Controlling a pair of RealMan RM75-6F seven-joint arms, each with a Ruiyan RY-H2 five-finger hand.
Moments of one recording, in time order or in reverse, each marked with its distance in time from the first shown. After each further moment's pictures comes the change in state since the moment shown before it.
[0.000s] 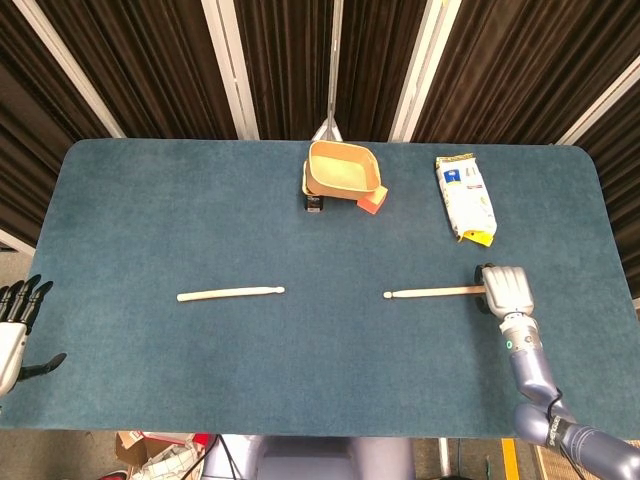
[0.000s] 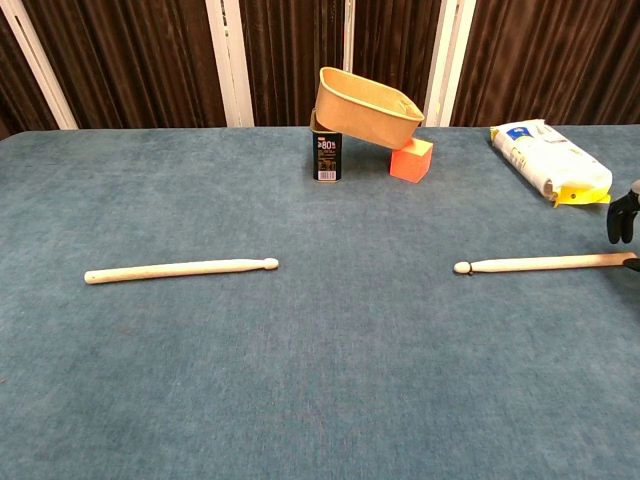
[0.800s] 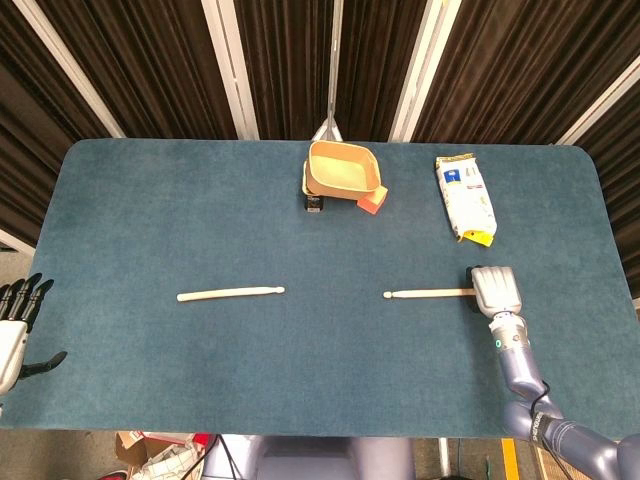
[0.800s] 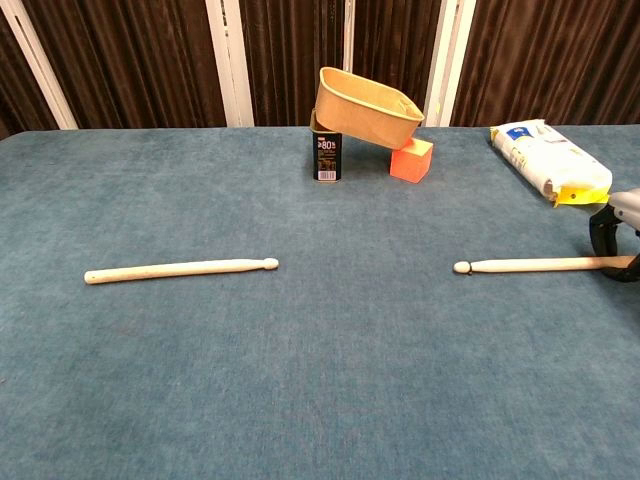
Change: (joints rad) left arm -0.005 -0.002 -0.004 0.002 -0.006 -0.006 -0.002; right arm 0.025 -0.109 -0.032 0.164 -0.070 0.005 0.068
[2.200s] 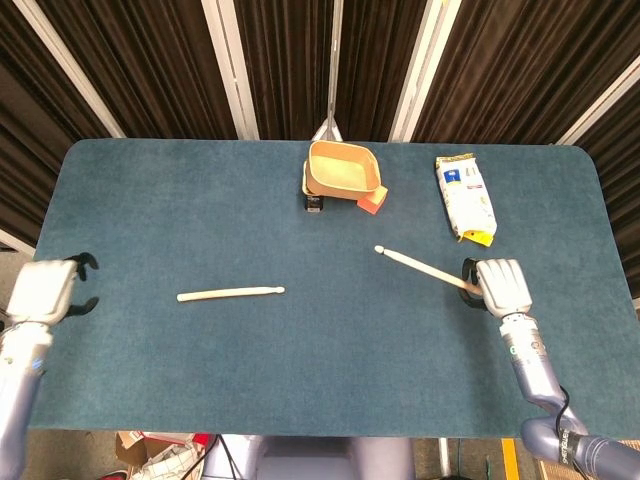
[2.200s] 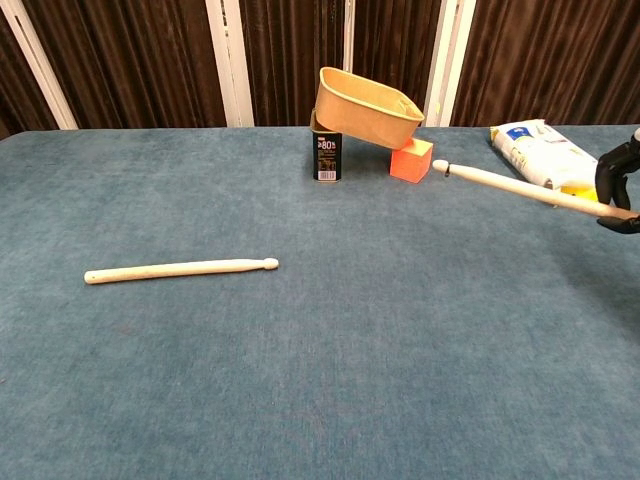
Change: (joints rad) left arm -0.304 -0.040 -0.180 -0.120 -0.468 -0.288 0.416; right arm -0.052 0.188 0.013 -0.291 -0.149 0.162 0.199
